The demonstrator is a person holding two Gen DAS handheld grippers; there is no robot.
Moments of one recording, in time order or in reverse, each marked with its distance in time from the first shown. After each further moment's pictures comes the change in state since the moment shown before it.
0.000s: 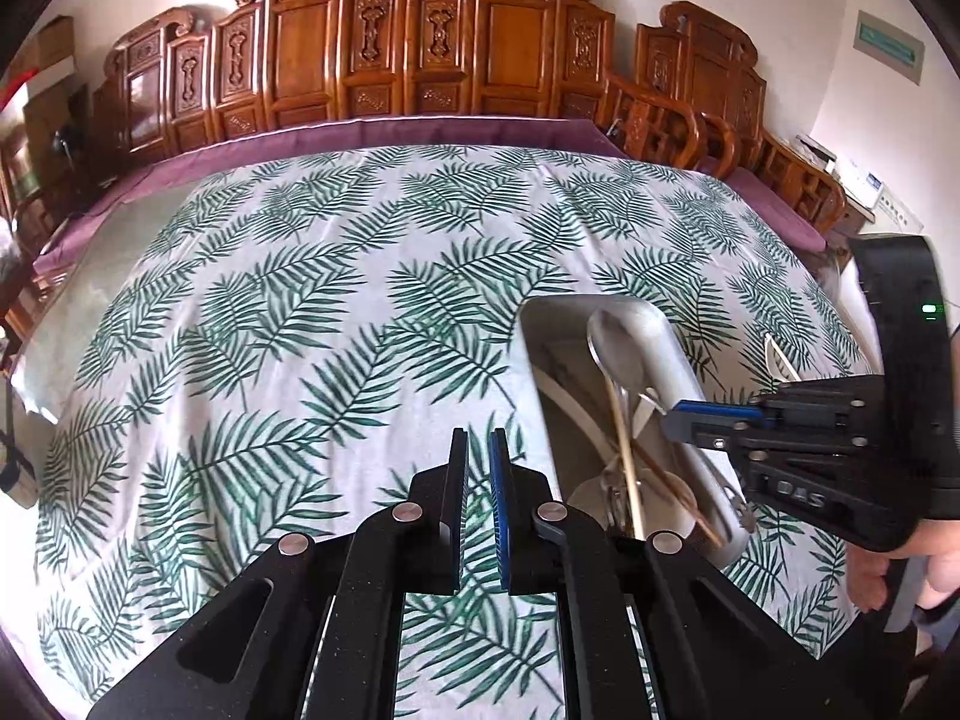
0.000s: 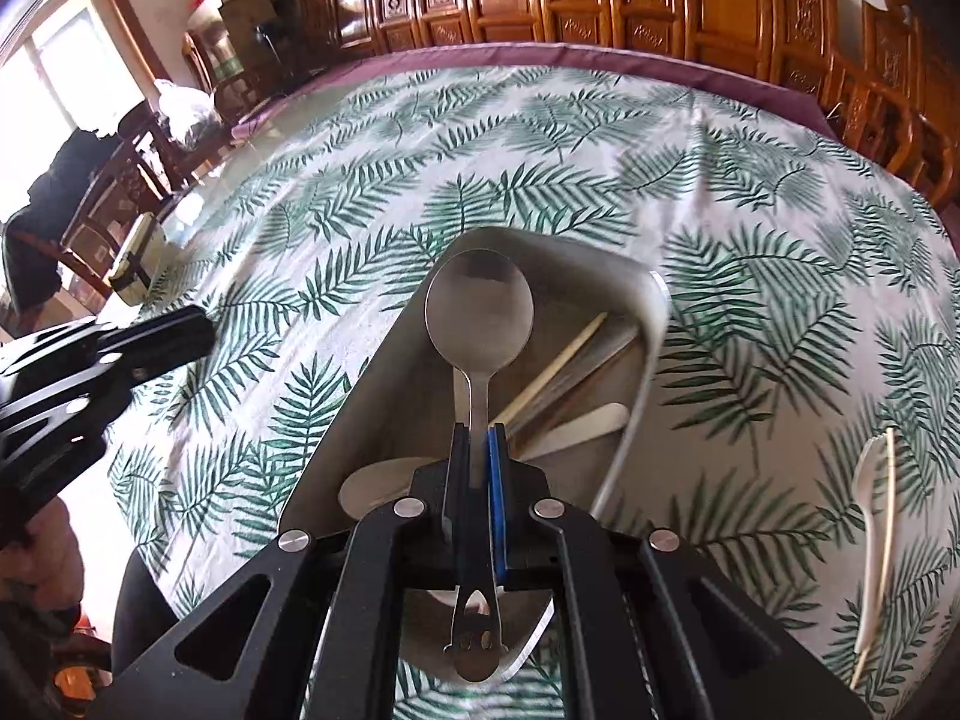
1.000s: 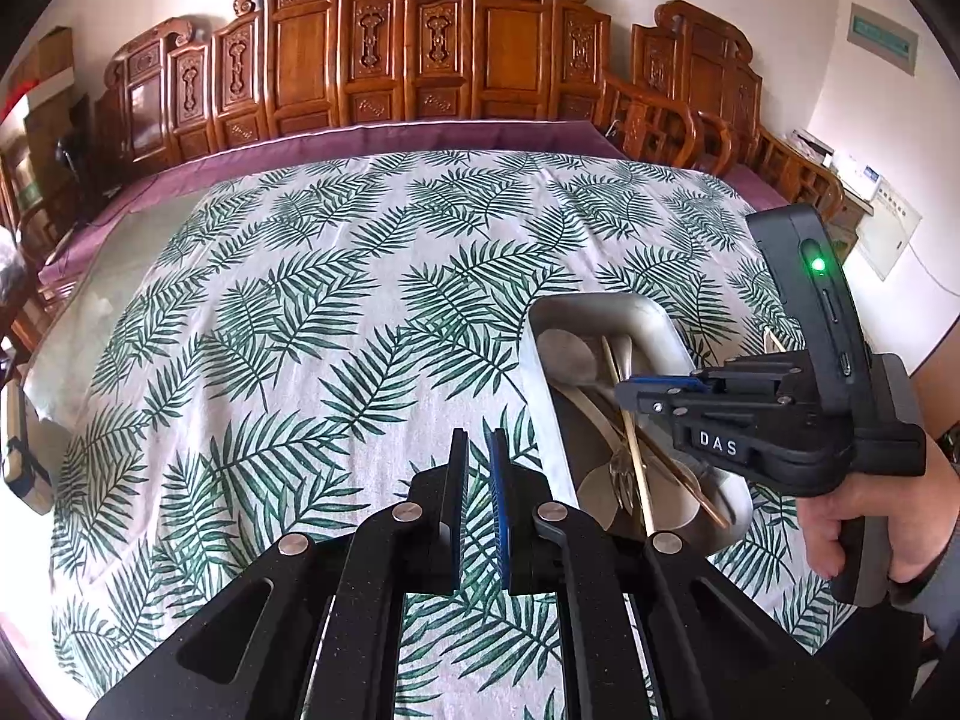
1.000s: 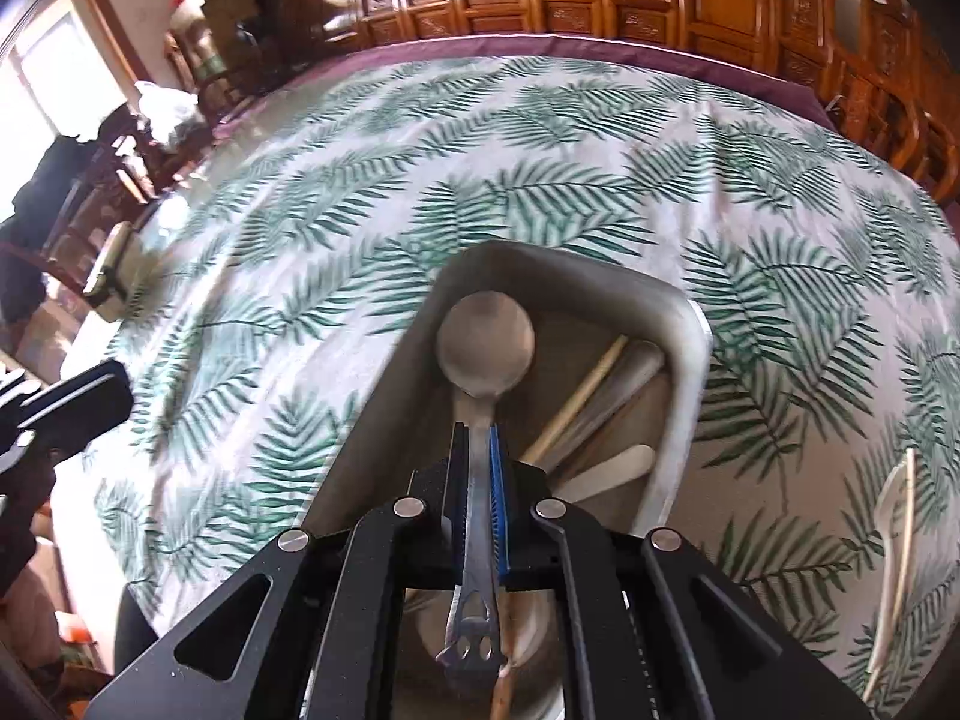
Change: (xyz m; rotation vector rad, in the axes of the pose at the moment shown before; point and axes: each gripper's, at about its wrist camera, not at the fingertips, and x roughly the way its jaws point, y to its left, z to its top) left arm -0.013 0.004 -0.002 0.027 -0.007 0.008; right arm 0.023 0.005 0.018 0.022 0.001 0.002
